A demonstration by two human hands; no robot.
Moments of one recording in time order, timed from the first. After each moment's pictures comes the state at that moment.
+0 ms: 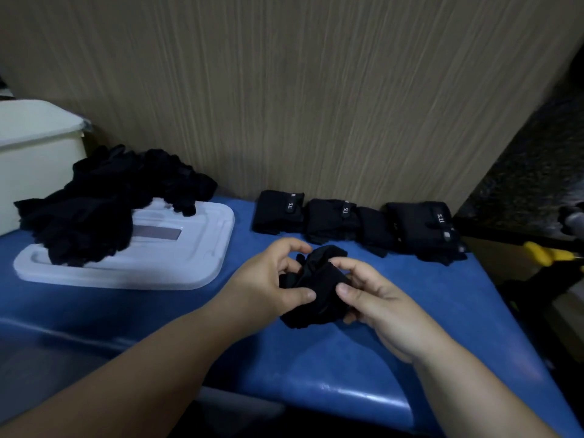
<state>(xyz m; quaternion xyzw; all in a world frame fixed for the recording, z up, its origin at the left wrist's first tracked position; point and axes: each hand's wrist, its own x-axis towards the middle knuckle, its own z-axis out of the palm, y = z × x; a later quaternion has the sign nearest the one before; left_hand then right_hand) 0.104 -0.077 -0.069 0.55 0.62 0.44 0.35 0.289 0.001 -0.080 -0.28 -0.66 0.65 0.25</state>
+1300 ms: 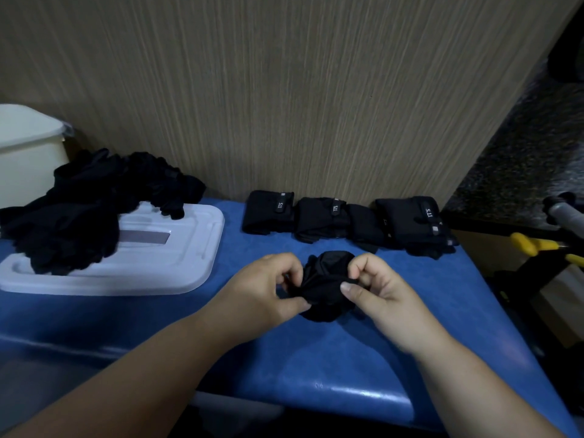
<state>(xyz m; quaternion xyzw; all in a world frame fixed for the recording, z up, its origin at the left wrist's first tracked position) 0.109 -0.078 -0.069 0.63 0.64 0.37 0.26 0.305 0.011 -0.086 -0.25 -0.74 0.53 0.33</state>
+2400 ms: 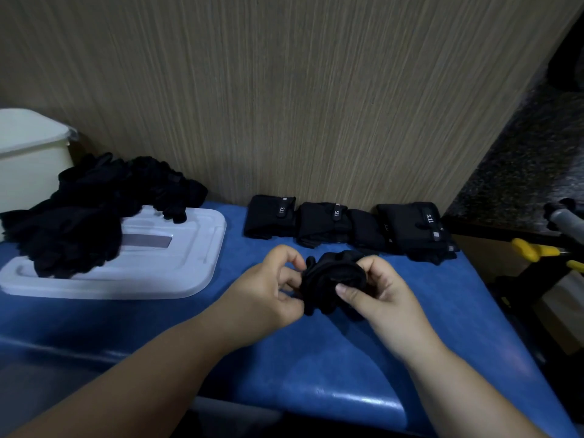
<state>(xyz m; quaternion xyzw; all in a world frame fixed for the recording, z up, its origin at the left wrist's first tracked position) 0.116 -0.083 -0.055 0.57 0.58 0.43 0.39 0.293 0.006 -0.087 -0.30 -0.68 0.53 0.41</state>
